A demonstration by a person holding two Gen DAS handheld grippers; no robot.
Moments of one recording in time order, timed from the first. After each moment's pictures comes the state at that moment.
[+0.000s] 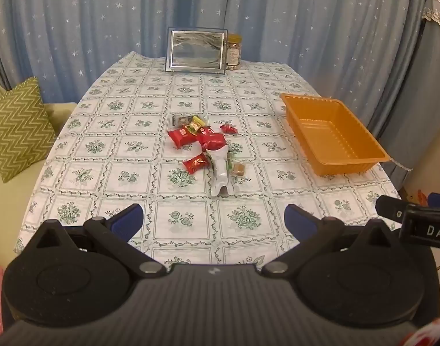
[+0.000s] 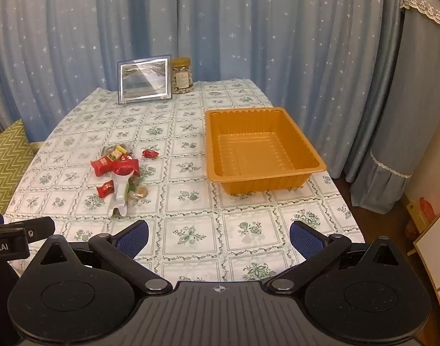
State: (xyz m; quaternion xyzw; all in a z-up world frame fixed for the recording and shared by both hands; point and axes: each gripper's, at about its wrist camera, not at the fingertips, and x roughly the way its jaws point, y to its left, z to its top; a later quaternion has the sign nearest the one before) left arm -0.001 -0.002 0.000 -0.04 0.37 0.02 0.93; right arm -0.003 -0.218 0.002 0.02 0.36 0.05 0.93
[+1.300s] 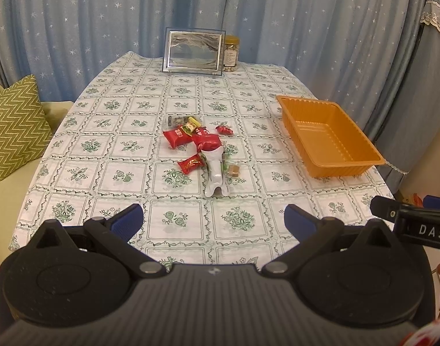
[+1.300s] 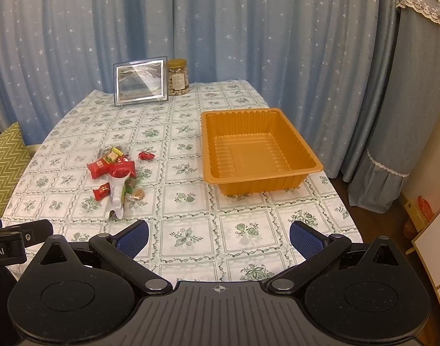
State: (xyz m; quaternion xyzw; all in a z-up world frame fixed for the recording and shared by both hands) left arm -0.001 -0.004 0.003 -0.05 0.37 0.02 0.93; right arm -0.001 -0.221 0.002 0.03 0.35 0.04 0.94
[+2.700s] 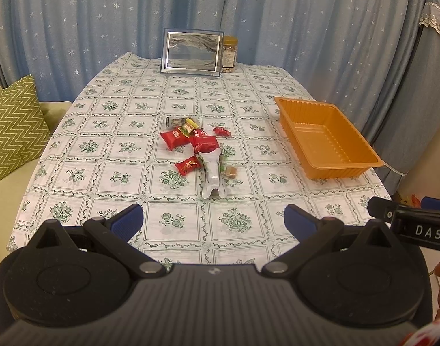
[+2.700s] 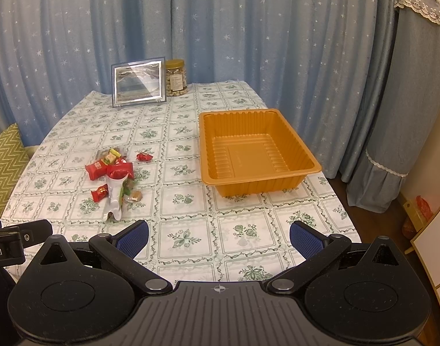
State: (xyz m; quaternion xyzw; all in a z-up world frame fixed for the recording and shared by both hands) left arm 0.002 -0.007 0.002 -0.05 0.37 0.01 0.93; right arm 0.000 -0.222 0.002 0.03 0.35 0.04 0.94
